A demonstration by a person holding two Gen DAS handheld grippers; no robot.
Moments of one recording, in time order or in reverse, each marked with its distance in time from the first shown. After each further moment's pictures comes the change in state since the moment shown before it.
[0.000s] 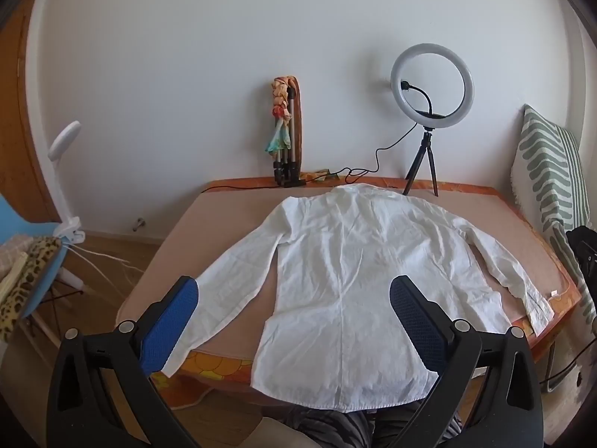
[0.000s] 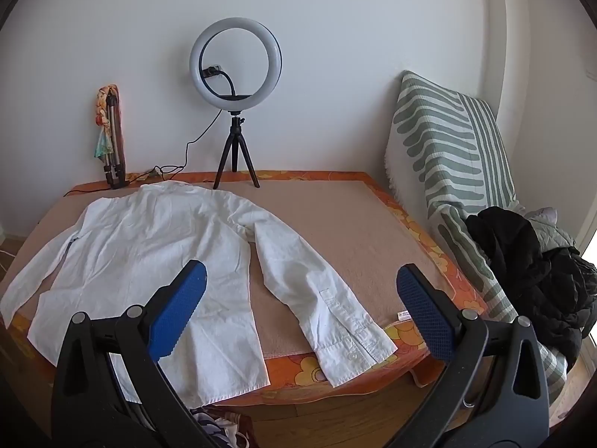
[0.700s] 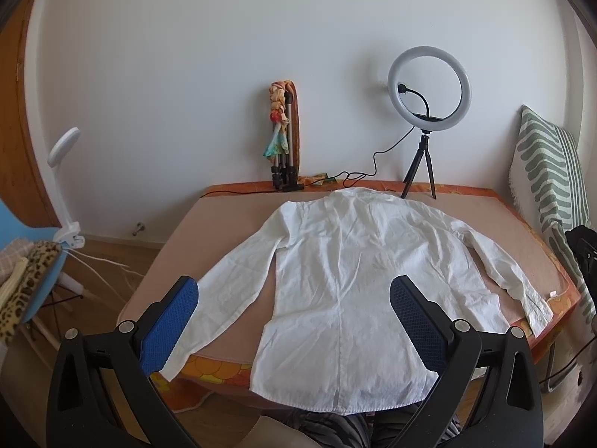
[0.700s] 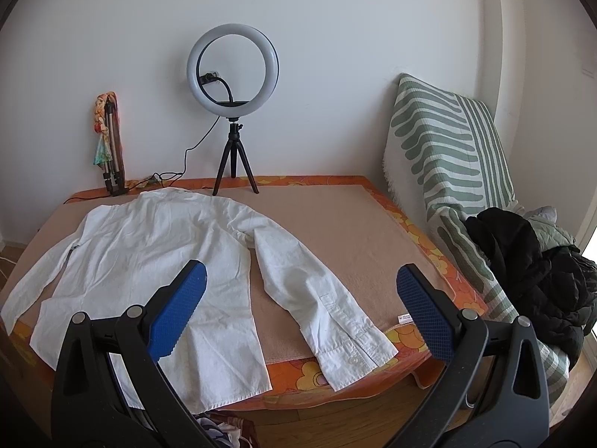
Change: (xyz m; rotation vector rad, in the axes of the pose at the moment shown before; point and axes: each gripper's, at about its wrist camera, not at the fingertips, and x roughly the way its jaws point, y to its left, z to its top) left arm -0.003 -0.001 0.001 0.005 -0.012 -0.007; right arm 0.001 -0.005 0.006 0.014 -0.008 -0.004
